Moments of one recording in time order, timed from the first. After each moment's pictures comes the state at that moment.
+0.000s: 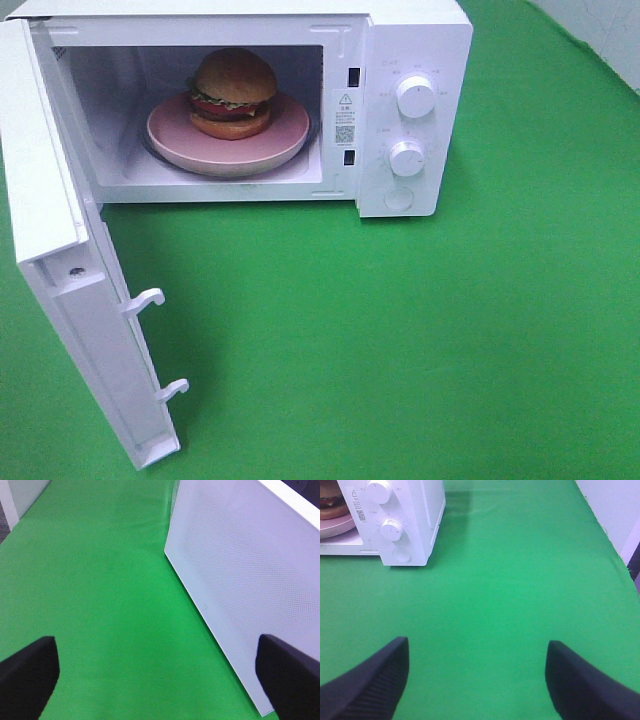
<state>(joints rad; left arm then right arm) 0.07 0.00 -0.51 -0.09 1.07 -0.08 0.11 0.00 -0.50 -0.11 0.97 0.13</state>
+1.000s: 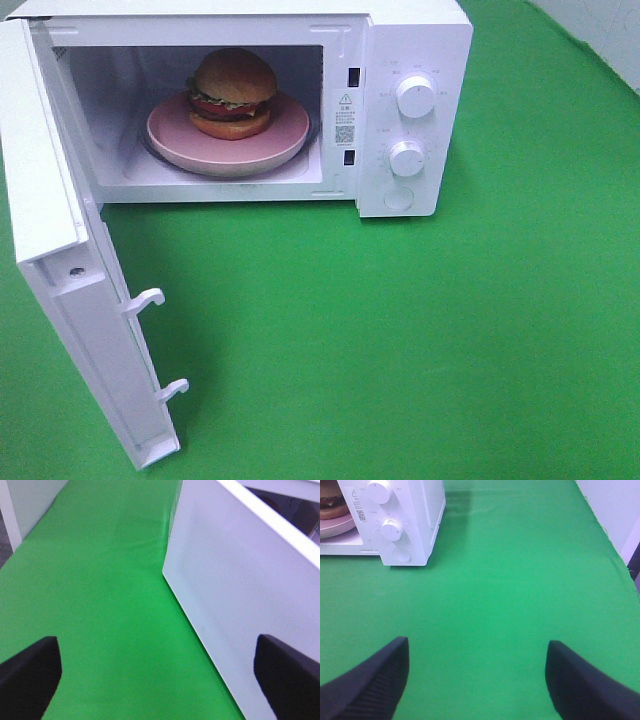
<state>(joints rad) 0.07 0.00 -0.53 -0.09 1.00 -0.09 0.11 0.00 -0.50 -0.11 0.97 0.13</state>
